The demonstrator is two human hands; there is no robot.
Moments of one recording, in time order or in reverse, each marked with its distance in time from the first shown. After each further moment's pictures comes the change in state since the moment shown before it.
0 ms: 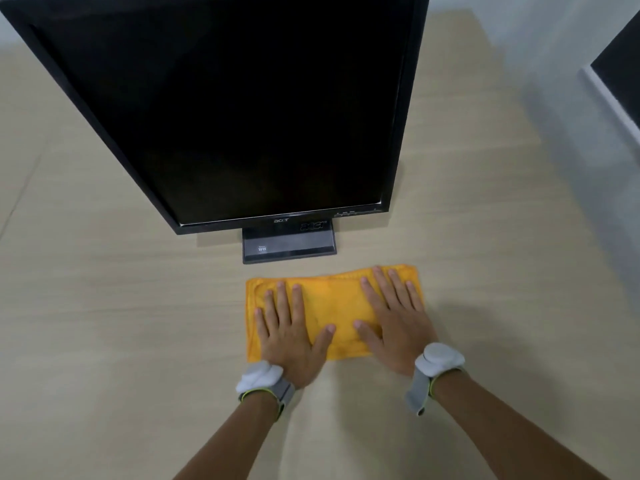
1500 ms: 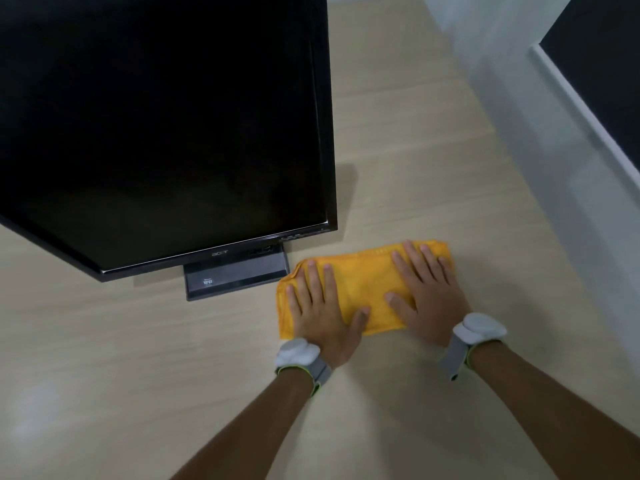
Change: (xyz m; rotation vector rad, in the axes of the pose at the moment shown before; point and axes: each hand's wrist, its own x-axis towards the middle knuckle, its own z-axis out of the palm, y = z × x) left_hand 0.064 0.126 0.027 -0.009 0.055 0.178; right_hand 0.015 0.122 -0.050 -0.041 0.064 0.163
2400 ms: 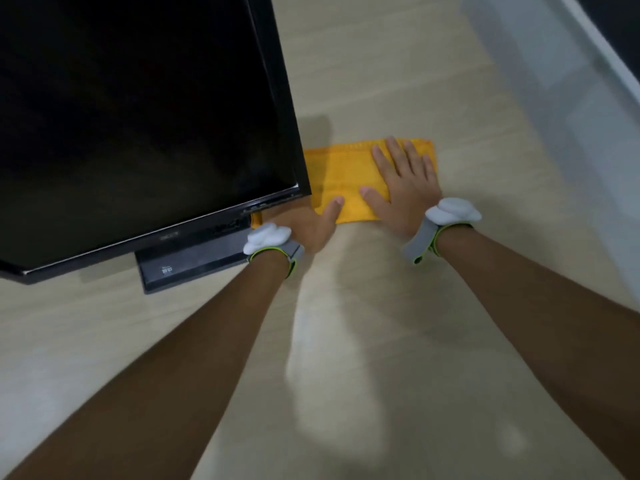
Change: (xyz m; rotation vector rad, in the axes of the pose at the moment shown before) left_hand 0.117 0.011 -0.031 -0.134 -0.147 -0.041; right_hand 0.113 0.021 0.021 0.035 0.241 0.149
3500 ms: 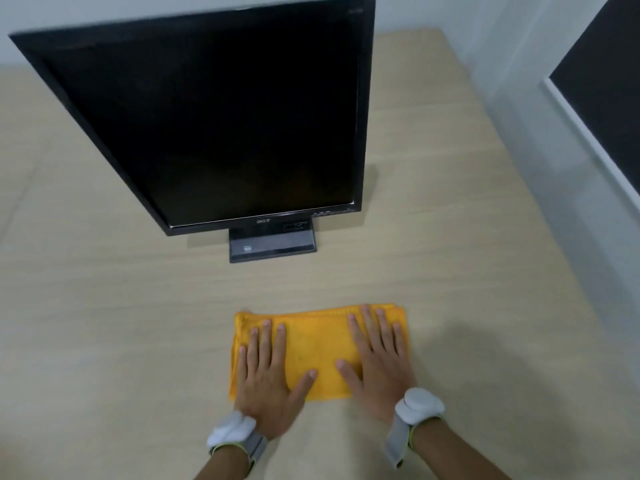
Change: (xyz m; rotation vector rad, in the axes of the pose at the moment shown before) left_hand -0.269 -0.152 0.046 0.118 0.116 -0.068; right_hand -0.259 -0.121 -0.037 0.054 -0.306 -0.200
